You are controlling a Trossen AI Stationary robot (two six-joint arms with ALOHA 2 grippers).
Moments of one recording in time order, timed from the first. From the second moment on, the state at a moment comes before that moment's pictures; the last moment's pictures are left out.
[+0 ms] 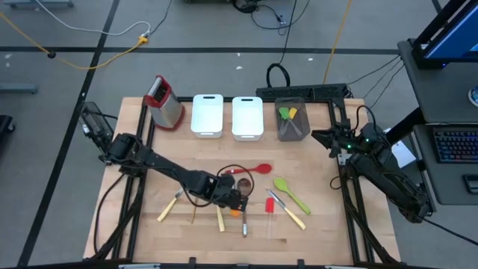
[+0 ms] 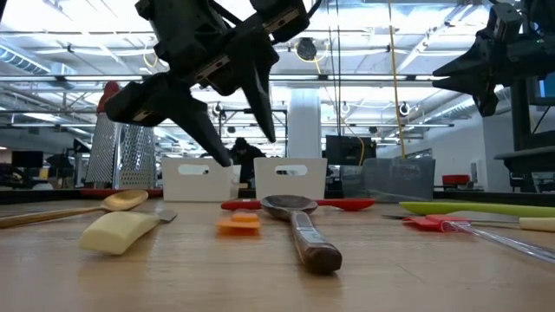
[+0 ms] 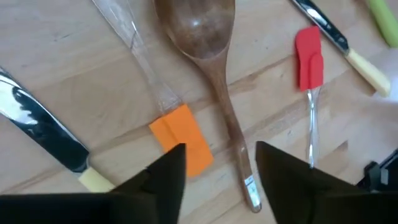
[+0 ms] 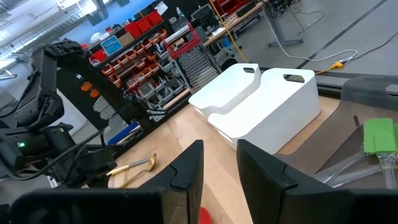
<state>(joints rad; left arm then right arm) -0.35 1.88 1.30 -0.47 -0.08 -1.58 -0.80 0.01 0.27 -0.35 -0.47 0.51</state>
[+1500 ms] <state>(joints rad) -0.36 2.01 1.30 -0.45 -0.09 -1.58 -0.80 0.01 0.27 -0.34 -0.47 0.51</state>
